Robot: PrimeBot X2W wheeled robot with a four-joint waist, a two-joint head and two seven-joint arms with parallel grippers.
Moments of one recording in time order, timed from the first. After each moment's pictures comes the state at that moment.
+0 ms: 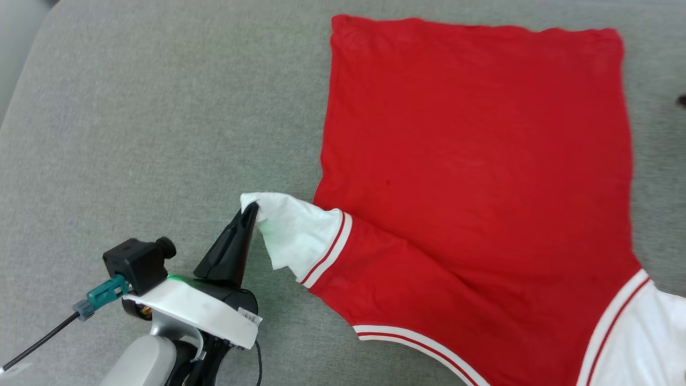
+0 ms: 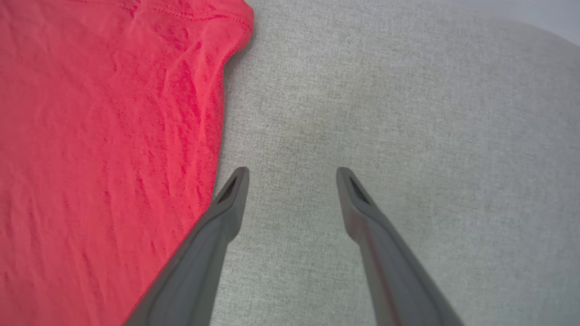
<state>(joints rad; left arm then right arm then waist) -0.19 0.41 -0.41 -0.07 -0.84 0.00 -0.14 -1.05 -0.68 0.51 0.77 0.76 0.13 0.76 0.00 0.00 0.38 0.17</state>
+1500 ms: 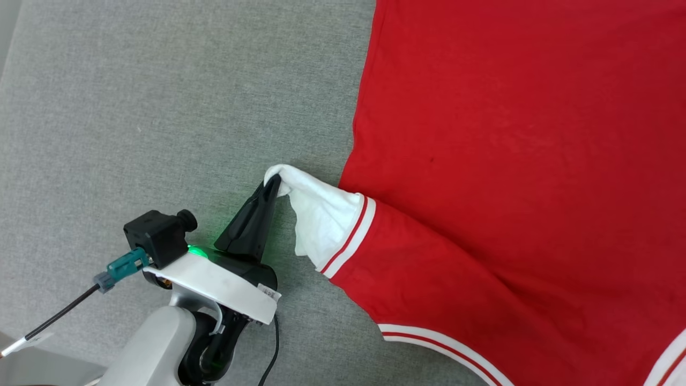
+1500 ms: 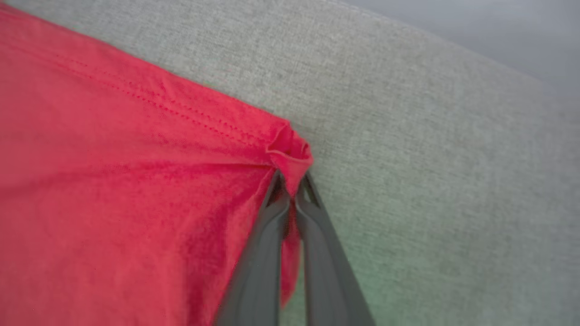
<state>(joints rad) -0.31 0.36 -0.46 0.00 -0.83 -0.04 -0.17 -1.31 -0.64 0.63 0.92 0.69 0.13 0.67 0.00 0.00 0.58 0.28</state>
